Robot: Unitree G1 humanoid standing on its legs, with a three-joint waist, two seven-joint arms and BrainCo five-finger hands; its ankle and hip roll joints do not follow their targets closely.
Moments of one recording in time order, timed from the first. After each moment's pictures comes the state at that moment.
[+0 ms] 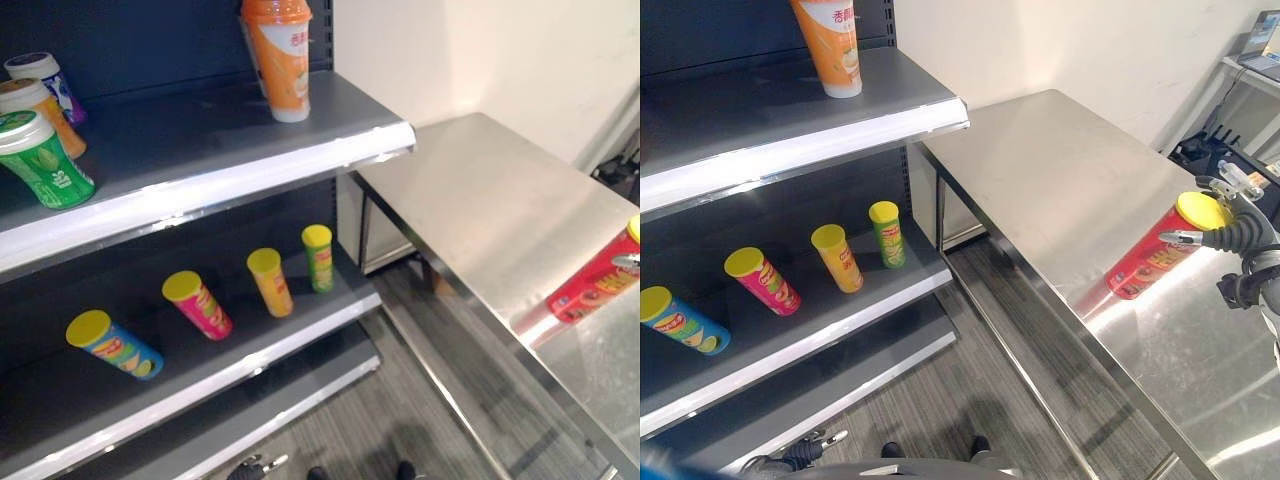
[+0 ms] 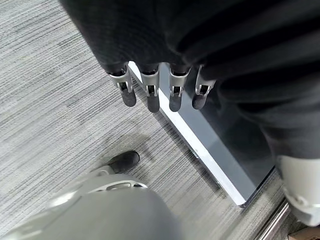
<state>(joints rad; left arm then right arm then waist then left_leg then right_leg) 0.10 0.28 -0.12 1.11 -0.07 -0.06 -0.07 -0.02 -1.11 -0.21 0.26 0.26 -0.06 0.11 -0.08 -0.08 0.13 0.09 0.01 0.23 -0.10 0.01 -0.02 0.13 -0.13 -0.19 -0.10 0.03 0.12</state>
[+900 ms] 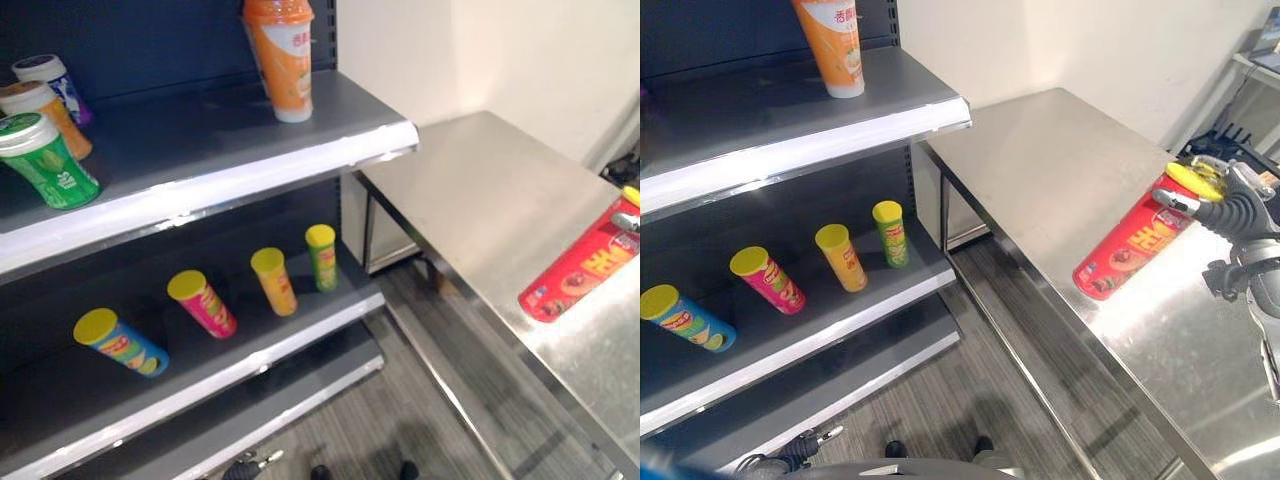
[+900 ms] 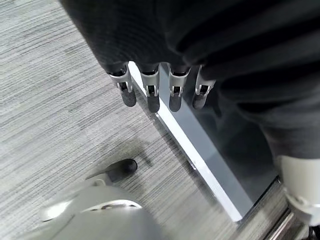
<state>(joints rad) 0.11 0.28 -0.07 1.10 -0.07 -0.06 -0.06 -0.01 -1.03 -0.31 -0.06 0.24 -0.09 0.05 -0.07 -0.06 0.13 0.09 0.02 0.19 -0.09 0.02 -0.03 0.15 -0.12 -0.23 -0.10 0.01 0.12</state>
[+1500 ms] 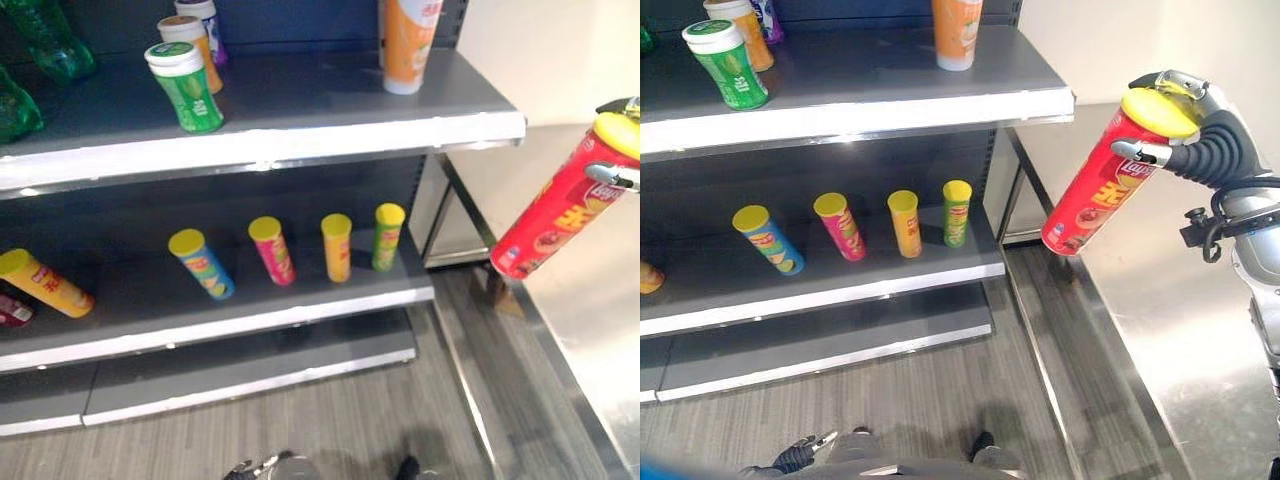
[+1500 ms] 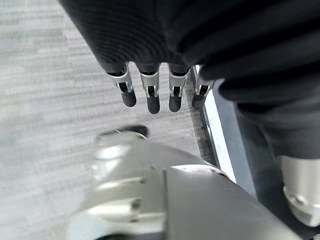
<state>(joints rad) 0.11 0.28 -0.04 1.11 -0.11 -0.06 -0.06 -0.15 -1.09 -0.27 -0.17 0.19 -0.17 0.04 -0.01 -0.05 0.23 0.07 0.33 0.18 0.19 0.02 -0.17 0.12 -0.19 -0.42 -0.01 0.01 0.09</state>
